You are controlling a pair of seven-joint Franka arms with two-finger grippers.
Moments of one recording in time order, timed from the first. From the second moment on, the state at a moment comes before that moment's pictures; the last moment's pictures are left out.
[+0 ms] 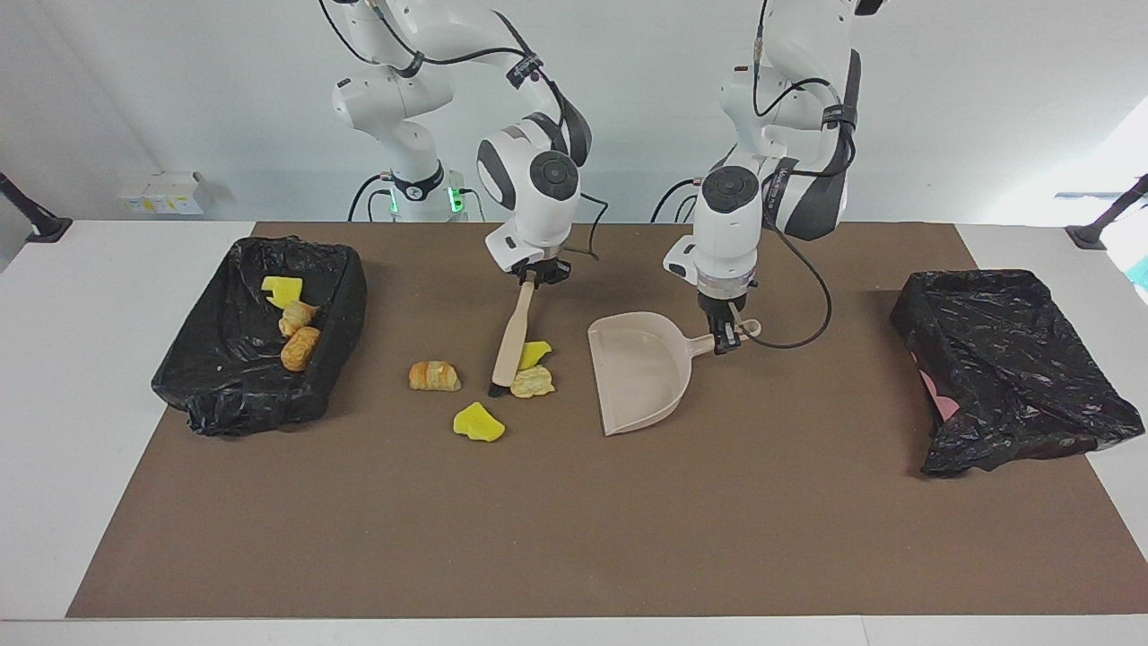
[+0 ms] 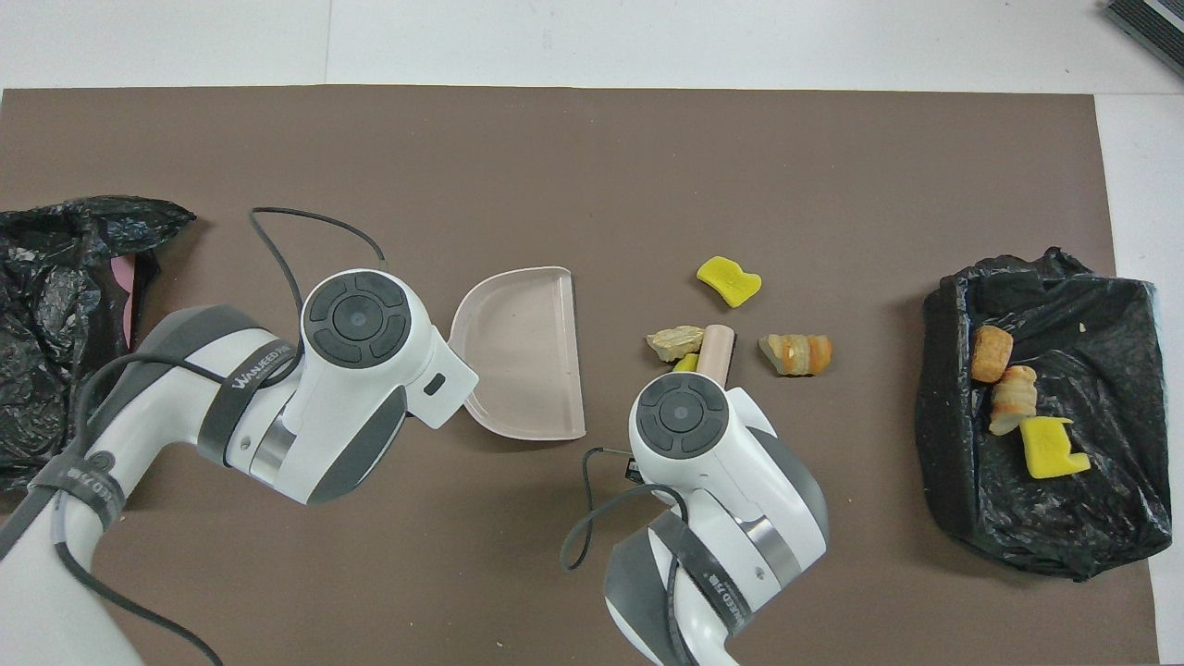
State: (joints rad) left arm -0.38 0.14 -0.12 -2.05 0.22 2.15 0.88; right arm 0.51 0.12 0.14 -2.12 0.00 1.95 0.78
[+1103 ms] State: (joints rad) left arm -0.40 0.14 -0.12 -2.10 0.22 2.25 0.82; right arm 0.56 0.14 0.15 -1.91 -0.05 1.85 0.57
